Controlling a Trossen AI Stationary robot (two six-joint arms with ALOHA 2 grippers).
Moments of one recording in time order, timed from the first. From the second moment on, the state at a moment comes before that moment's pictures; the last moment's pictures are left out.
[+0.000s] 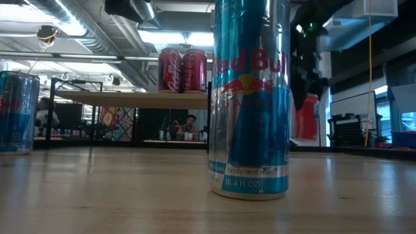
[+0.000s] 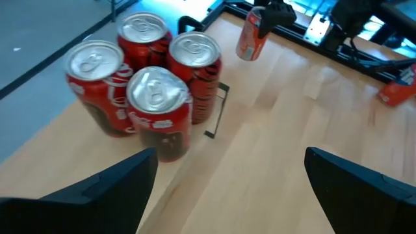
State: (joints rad) left arm 0.34 1.08 1.40 -0.97 -0.08 -0.22; right arm -0.70 1.57 1.28 -1.17 -0.02 0.22
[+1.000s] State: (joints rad) left arm -0.12 1.18 1.40 -0.97 -0.38 -0.71; right arm -0.09 1.77 1.50 -1.10 -0.07 0.72
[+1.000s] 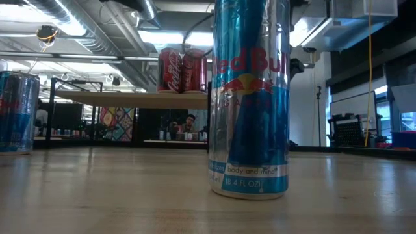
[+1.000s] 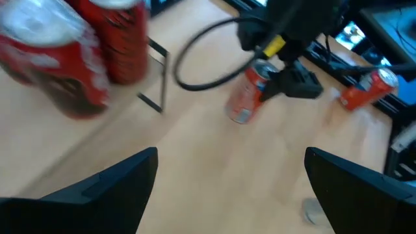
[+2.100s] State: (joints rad) left arm -0.32 1.35 1.39 -0.87 -0.48 -0.84; right arm -0.02 1.70 1.64 -1.17 0.07 0.48
